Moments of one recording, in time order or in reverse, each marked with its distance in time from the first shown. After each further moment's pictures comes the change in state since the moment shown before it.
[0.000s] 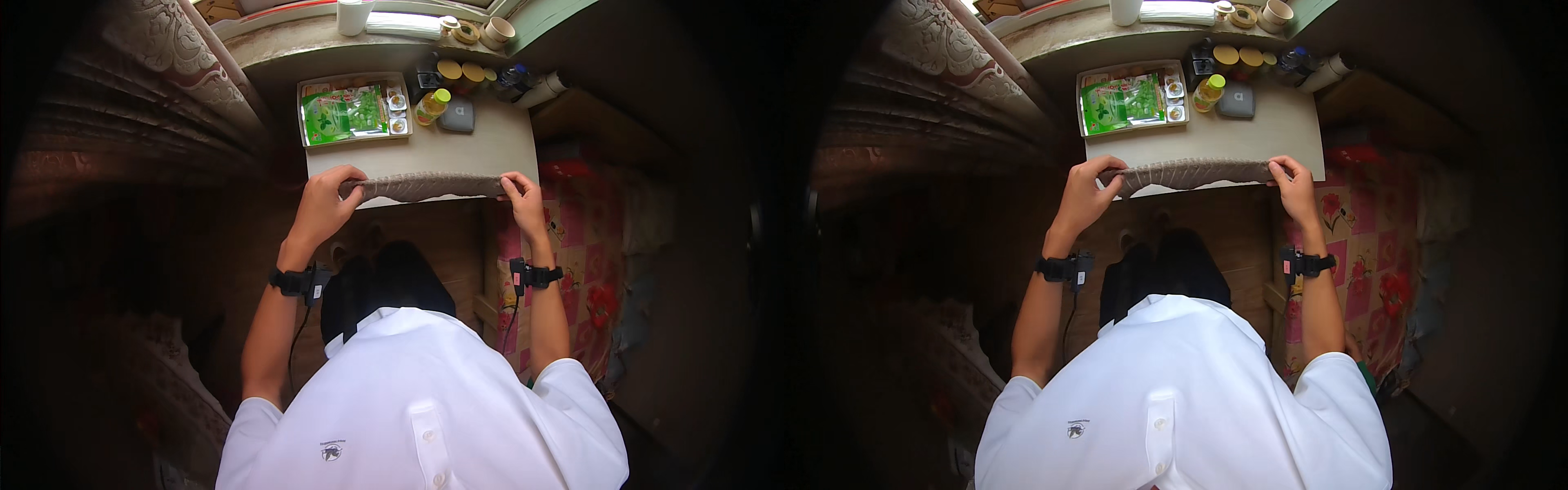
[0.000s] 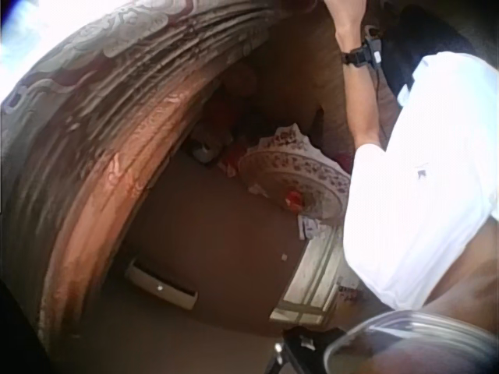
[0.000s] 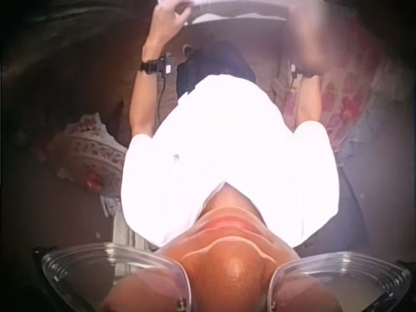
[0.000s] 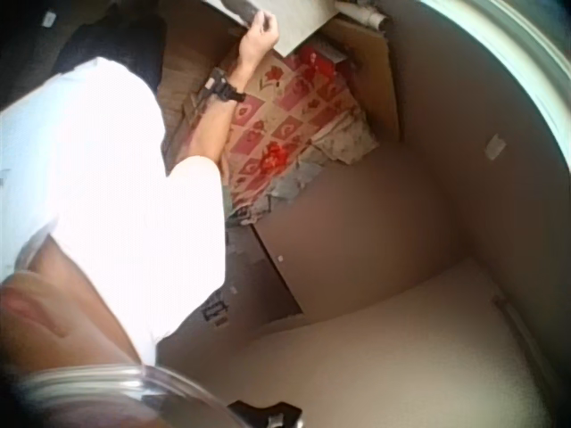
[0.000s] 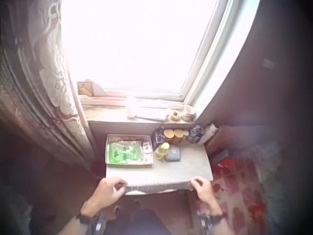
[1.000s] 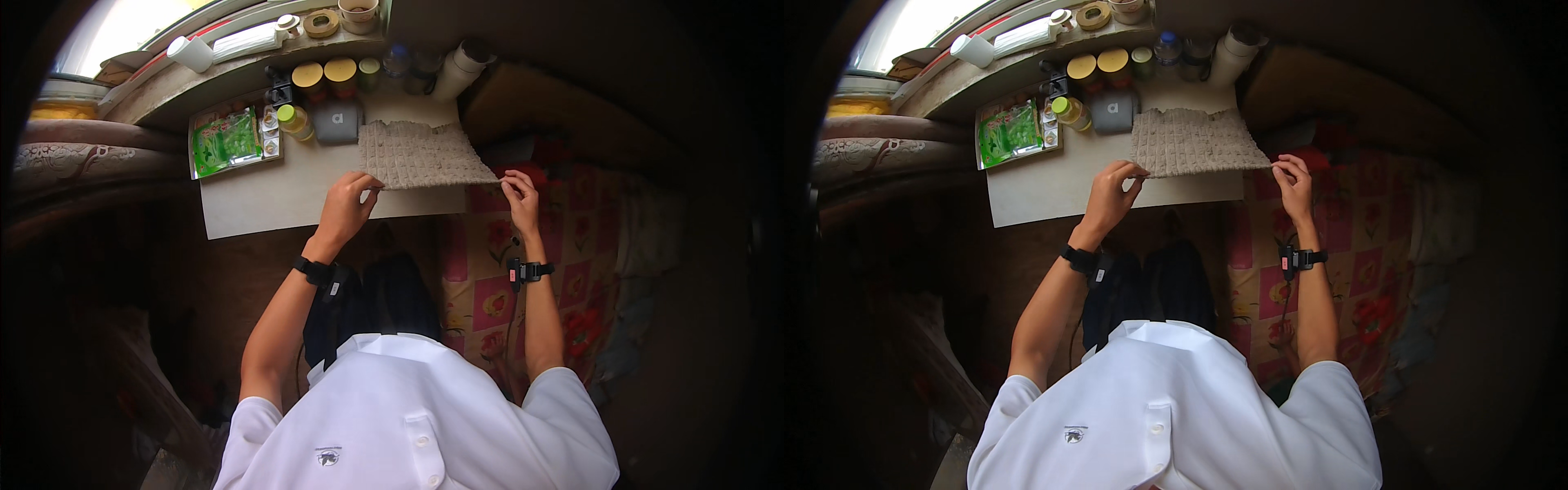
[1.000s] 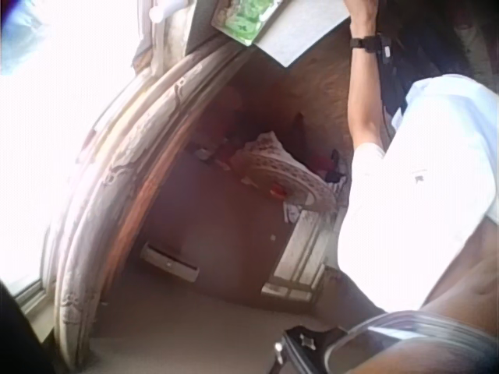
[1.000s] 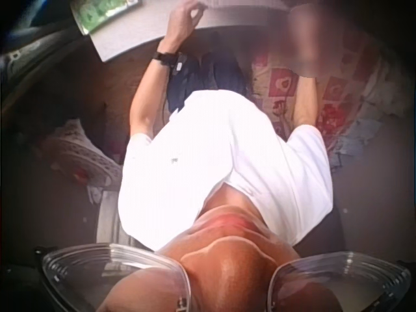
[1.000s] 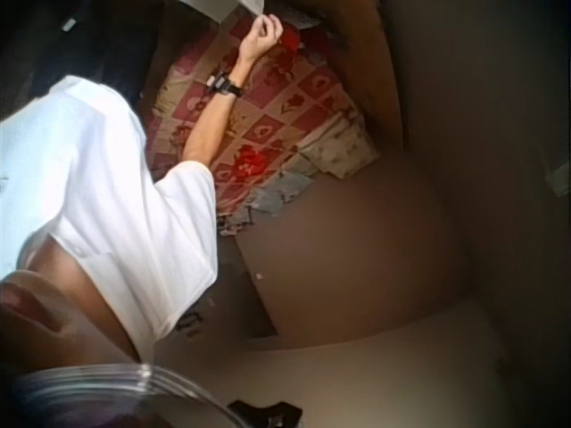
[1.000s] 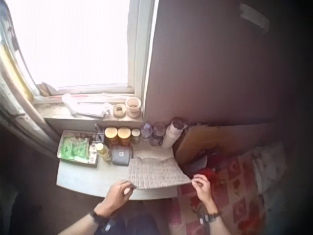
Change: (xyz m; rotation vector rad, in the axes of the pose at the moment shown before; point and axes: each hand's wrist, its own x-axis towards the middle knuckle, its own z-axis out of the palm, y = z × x) left_hand 0.169 0.059 0.379 0.167 0.046 0.032; right_hand 0.121 0.229 -0.338 -0.104 0.071 -0.132
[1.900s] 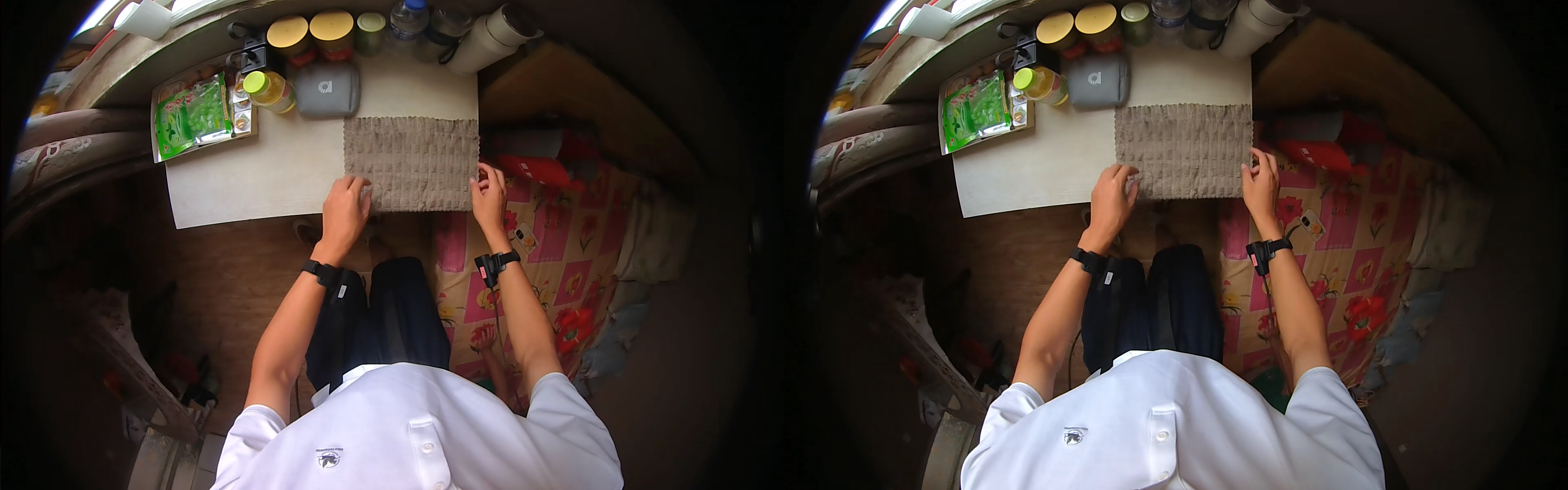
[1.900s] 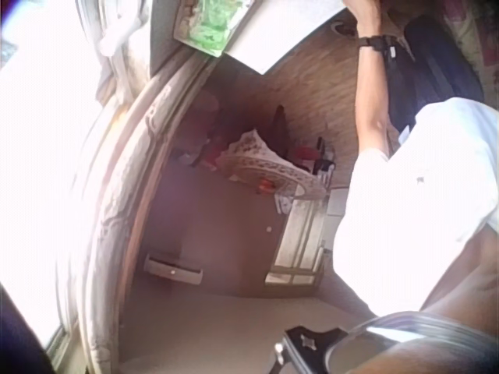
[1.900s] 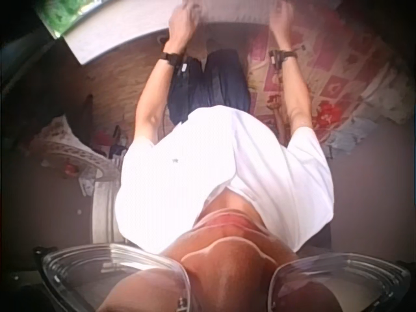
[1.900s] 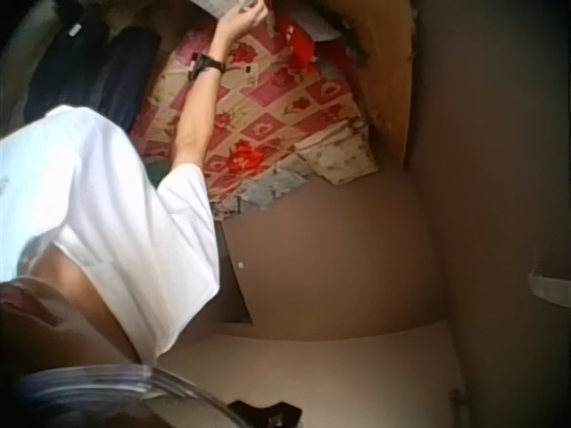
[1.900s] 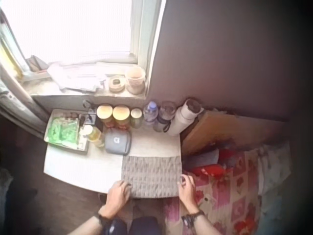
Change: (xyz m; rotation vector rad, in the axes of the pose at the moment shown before) left_hand -0.042 -0.086 0.096 0.186 -0.051 -0.378; right_hand -0.006 0.102 0.107 -0.372 0.025 0.033
